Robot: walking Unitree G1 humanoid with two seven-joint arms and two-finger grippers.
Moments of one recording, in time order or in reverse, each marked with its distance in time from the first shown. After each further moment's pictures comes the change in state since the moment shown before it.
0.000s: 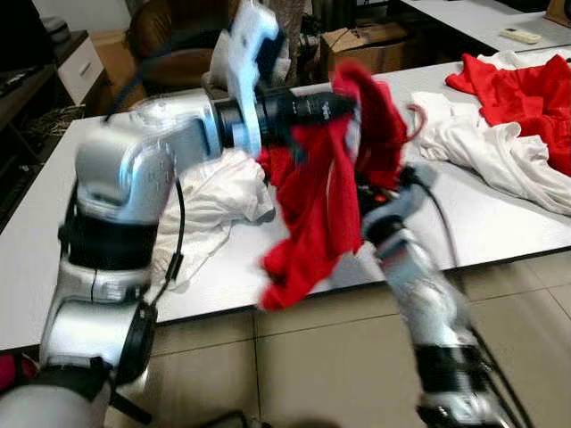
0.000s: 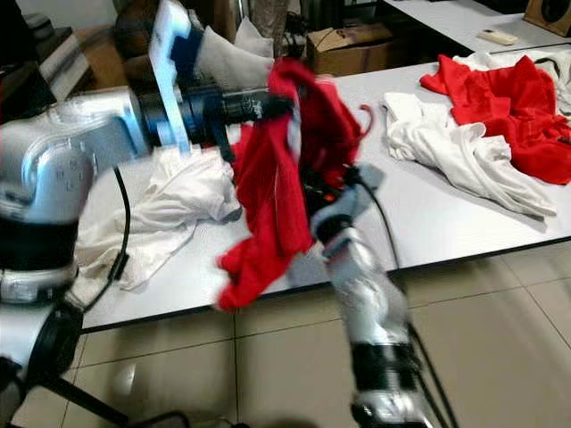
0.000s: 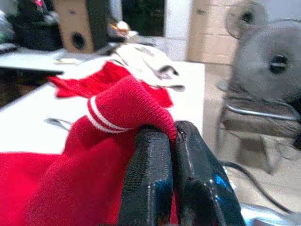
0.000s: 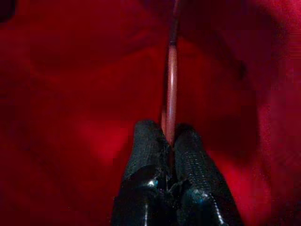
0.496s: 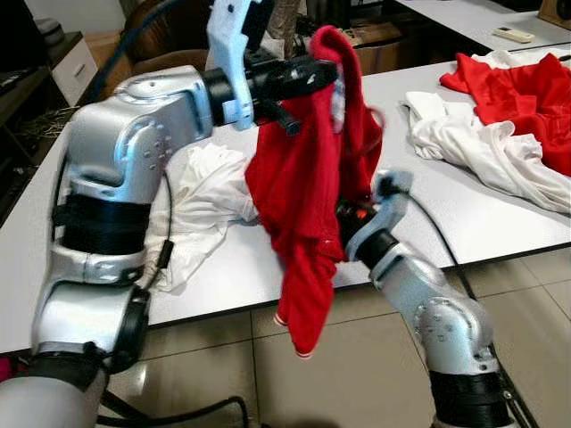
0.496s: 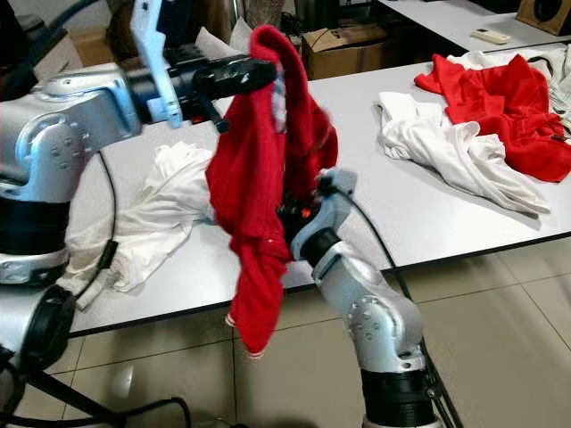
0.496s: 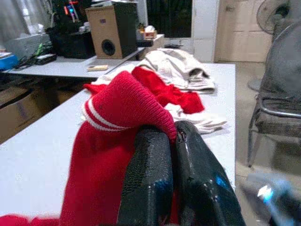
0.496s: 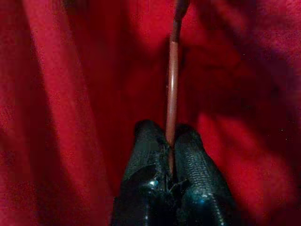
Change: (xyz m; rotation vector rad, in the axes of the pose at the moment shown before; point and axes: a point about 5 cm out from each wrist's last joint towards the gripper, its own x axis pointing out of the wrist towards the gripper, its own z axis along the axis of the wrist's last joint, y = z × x) left arm -0.008 0.012 0.006 0.073 0.036 0.106; right arm -0.021 0.034 0.000 0.020 0.144 0.185
